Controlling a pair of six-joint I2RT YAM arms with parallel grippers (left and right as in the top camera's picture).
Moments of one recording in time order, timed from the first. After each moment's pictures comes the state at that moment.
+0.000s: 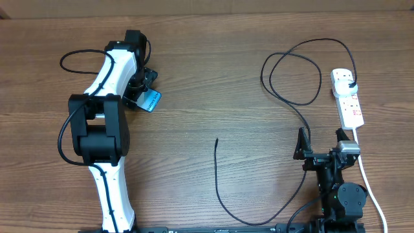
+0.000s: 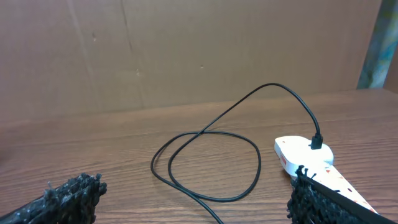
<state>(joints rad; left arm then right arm) -0.05 2.29 1.81 -1.07 -0.15 -1.15 -0.03 0.01 0.02 -0.03 -0.03 0.10</state>
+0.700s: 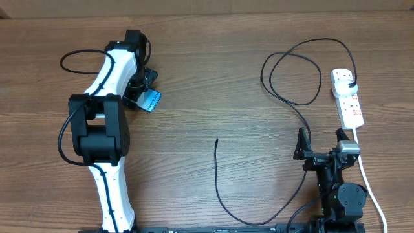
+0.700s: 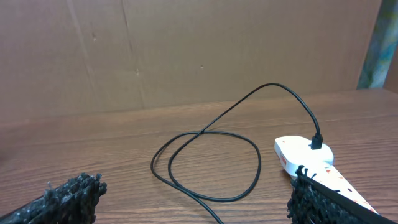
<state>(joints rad) -0.05 2.29 1.81 -1.06 -0.15 -1.15 -0.03 0.01 0.02 -0.03 -0.03 0.10</state>
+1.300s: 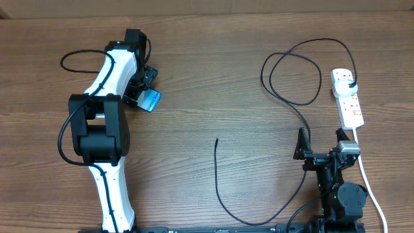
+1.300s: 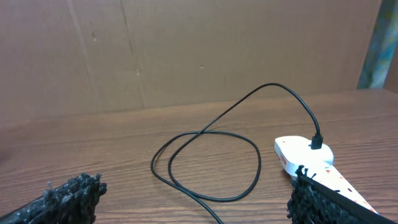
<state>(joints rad) -0.05 2.29 1.81 -1.03 -0.15 -1.15 -0.03 0.01 0.02 -0.03 -0.03 0.10</state>
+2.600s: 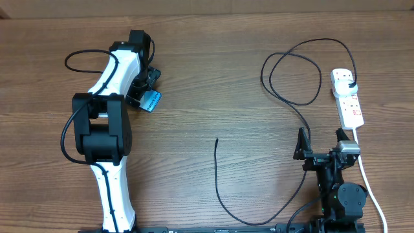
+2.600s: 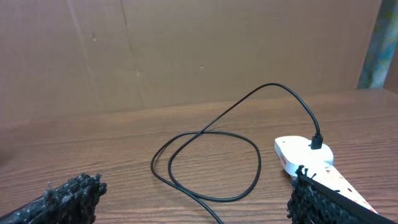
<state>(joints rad) -0.07 2.30 1.81 -1.02 -0.15 -1.16 -0.03 0.01 0.02 -0.03 -0.03 0.10</state>
